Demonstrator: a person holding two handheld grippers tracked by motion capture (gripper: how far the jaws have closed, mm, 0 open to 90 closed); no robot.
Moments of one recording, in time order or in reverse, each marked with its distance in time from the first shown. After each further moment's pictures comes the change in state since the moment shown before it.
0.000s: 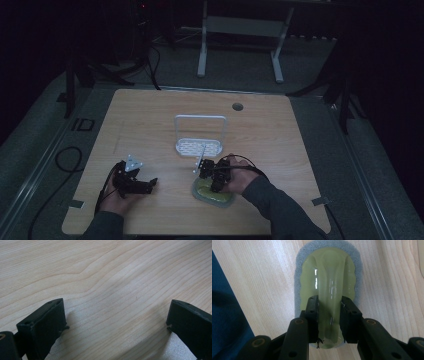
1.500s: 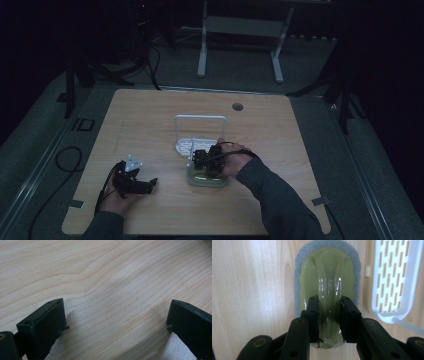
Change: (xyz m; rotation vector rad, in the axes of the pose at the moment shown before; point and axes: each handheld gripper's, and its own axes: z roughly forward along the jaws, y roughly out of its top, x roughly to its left) left arm 0.000 0.000 0.000 0.001 0.000 0.001; right arm -0.016 0.027 -0.019 -0.034 -0.150 -0.277
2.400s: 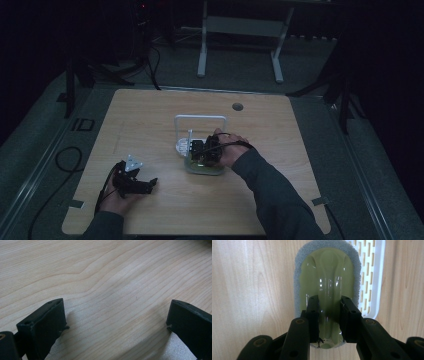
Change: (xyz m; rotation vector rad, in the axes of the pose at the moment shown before) left arm 0.000 0.000 0.000 0.000 0.000 -0.001; right arm -0.023 0.010 -0.005 -0.016 -0.096 -0.008
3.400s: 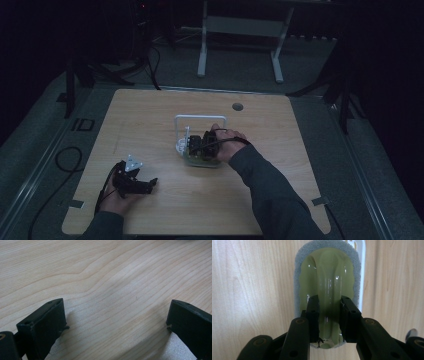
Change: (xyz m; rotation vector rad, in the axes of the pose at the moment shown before) left arm 0.000 0.000 0.000 0.000 0.001 0.001; right arm -0.011 0.009 0.005 0.006 -0.080 -0.012
